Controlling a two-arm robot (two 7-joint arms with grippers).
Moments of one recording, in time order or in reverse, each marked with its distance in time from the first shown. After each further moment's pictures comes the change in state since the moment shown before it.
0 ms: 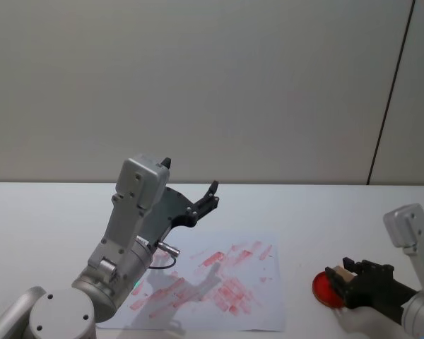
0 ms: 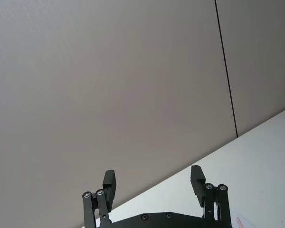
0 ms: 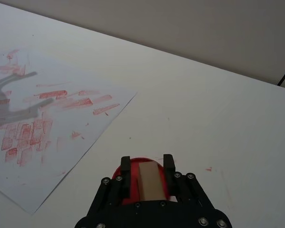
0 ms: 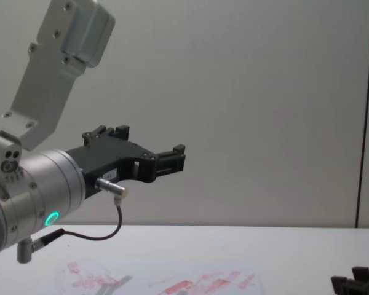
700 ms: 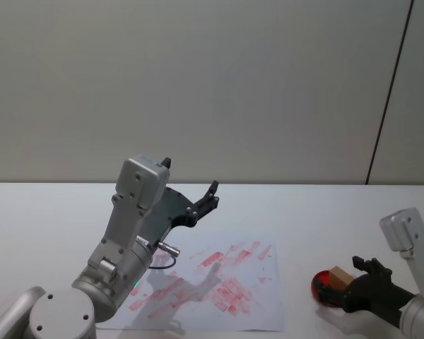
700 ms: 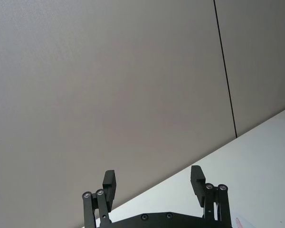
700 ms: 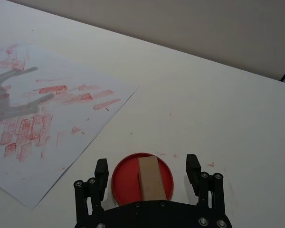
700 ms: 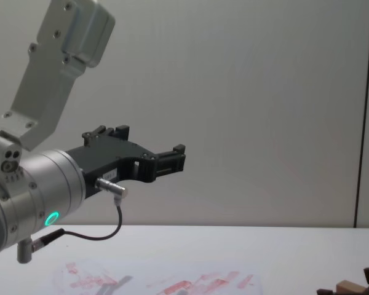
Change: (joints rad) left arm 0.000 0.000 0.000 0.000 0.000 0.000 0.000; right arm -0.001 -0.003 -0.005 0.010 -0.008 -0.002 0.004
